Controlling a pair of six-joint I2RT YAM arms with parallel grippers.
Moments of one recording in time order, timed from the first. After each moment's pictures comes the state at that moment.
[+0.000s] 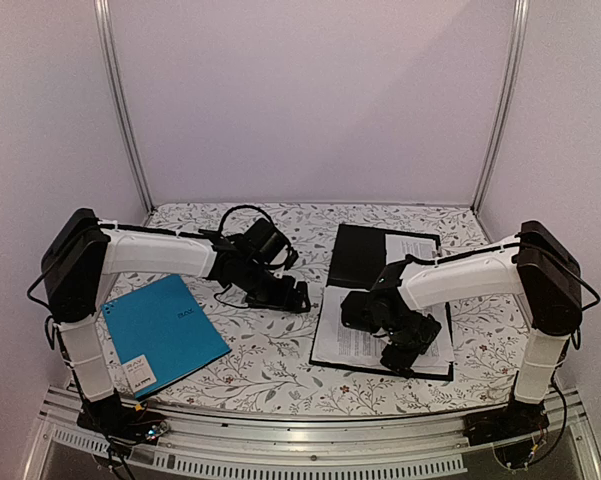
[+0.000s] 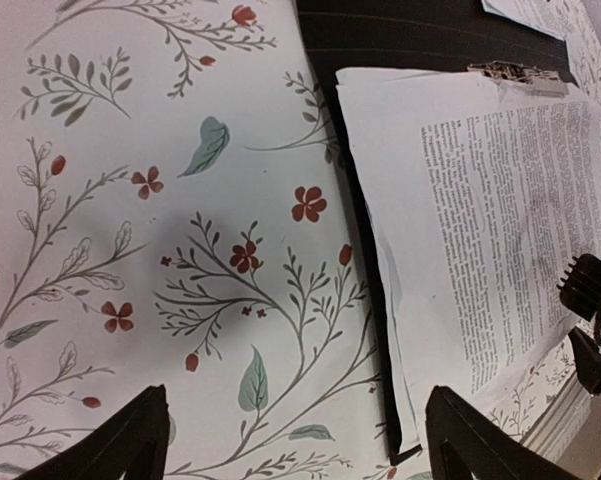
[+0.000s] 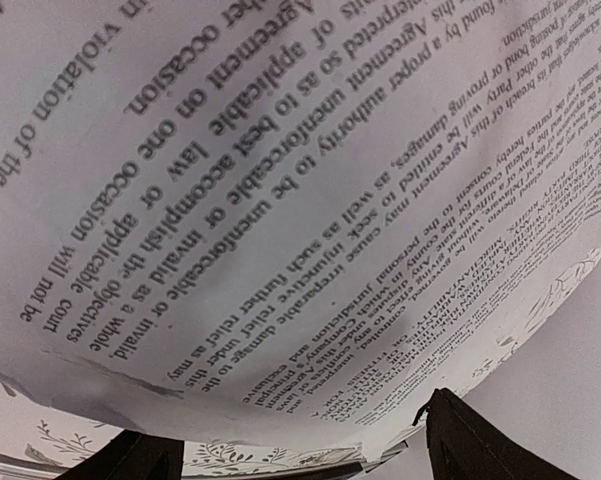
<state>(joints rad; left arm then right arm) -0.83 1.88 1.24 -0.40 0.15 -0.53 1.03 1.88 1.19 -1.23 0.34 0.27</state>
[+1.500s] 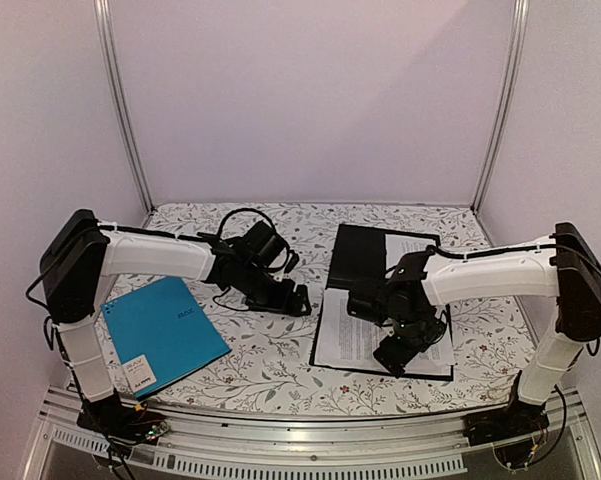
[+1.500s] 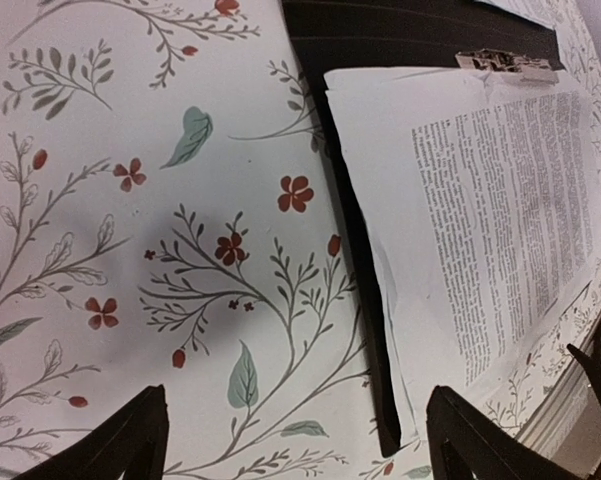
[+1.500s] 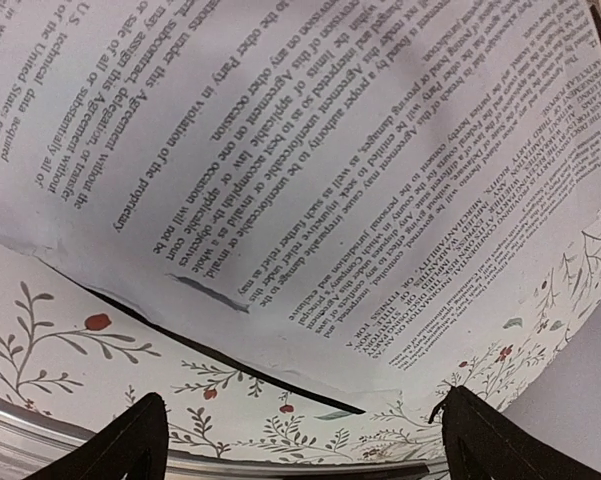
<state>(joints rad) -0.83 1.87 1.23 -0.38 0.18 -0.52 1.06 1.77 1.18 -1.21 0.25 0.40</state>
